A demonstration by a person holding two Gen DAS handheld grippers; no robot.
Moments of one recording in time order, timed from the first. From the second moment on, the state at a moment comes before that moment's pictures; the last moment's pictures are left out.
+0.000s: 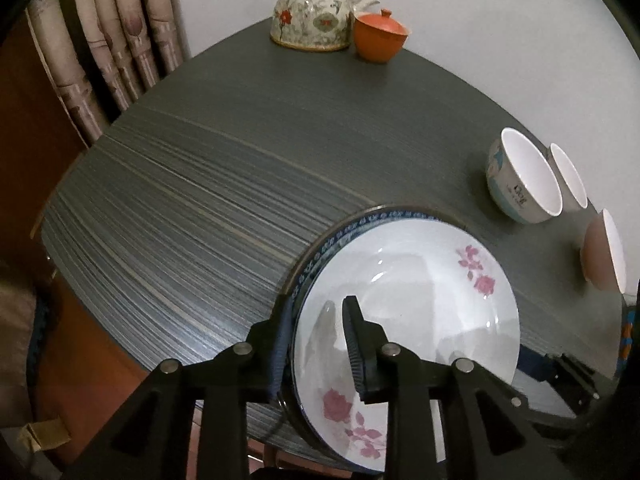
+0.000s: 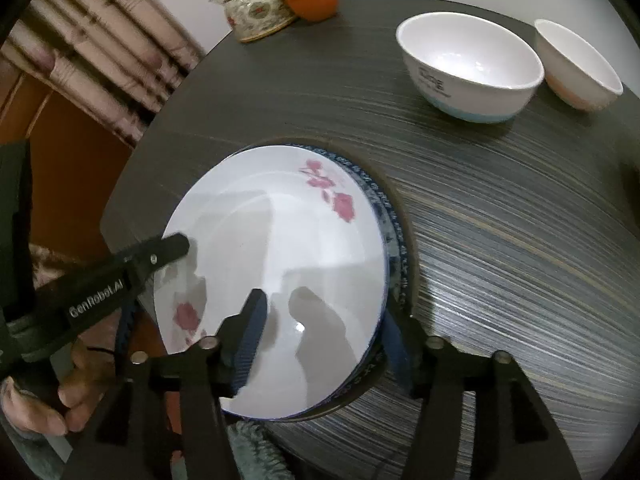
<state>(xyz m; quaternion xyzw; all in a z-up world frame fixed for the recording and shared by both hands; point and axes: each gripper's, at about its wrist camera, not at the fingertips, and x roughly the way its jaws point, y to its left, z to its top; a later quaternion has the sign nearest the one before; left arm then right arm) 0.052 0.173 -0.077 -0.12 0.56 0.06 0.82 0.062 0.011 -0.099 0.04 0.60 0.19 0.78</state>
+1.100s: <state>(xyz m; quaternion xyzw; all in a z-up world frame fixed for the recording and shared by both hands) 0.076 -0.023 -0.066 -0.03 0.58 -0.08 0.81 0.034 -0.134 -0.069 0.16 0.55 0.05 0.82</state>
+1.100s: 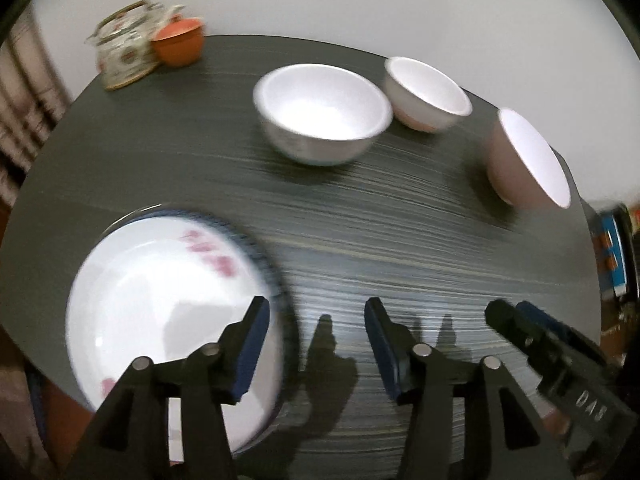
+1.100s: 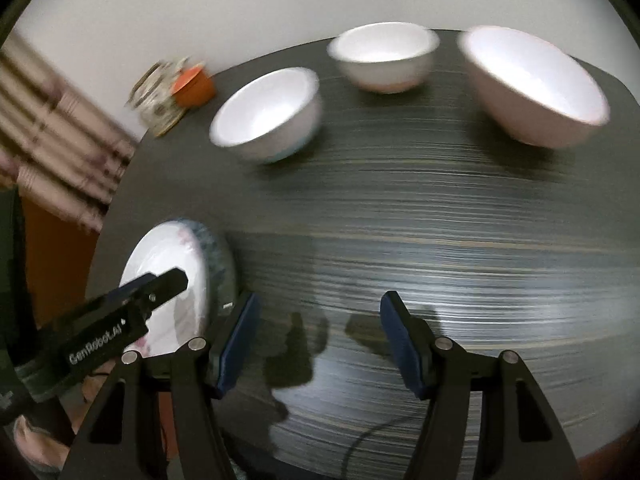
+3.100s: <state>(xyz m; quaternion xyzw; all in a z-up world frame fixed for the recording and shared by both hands) 0.200 -0.218 -0.085 0.00 0.62 -0.14 0.78 0.126 -0.393 -0.093 0.24 0.54 -0.09 0.80</state>
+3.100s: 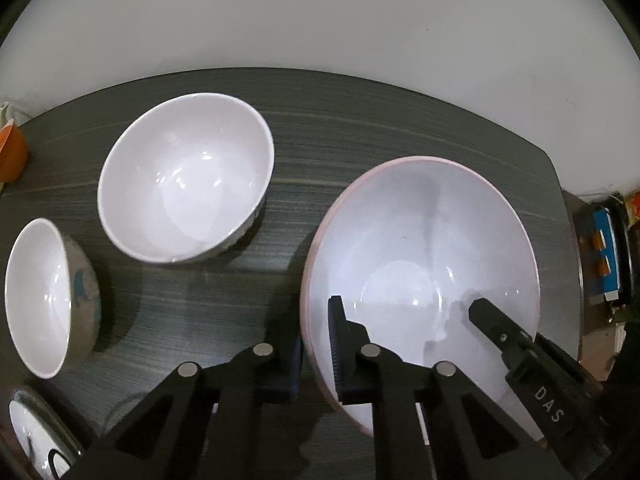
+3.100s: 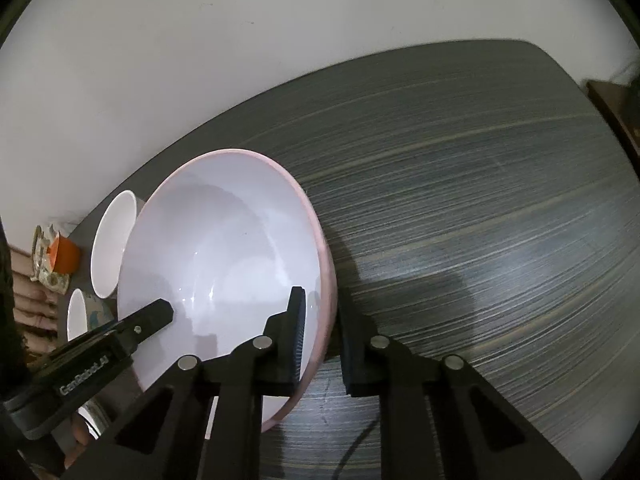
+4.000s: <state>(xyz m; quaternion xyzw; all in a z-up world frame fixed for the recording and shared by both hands) 0.099 -0.107 -0.036 -0.01 0.60 -0.11 0.79 0.070 -0.300 -0.054 0.22 0.55 -0.07 0.81</state>
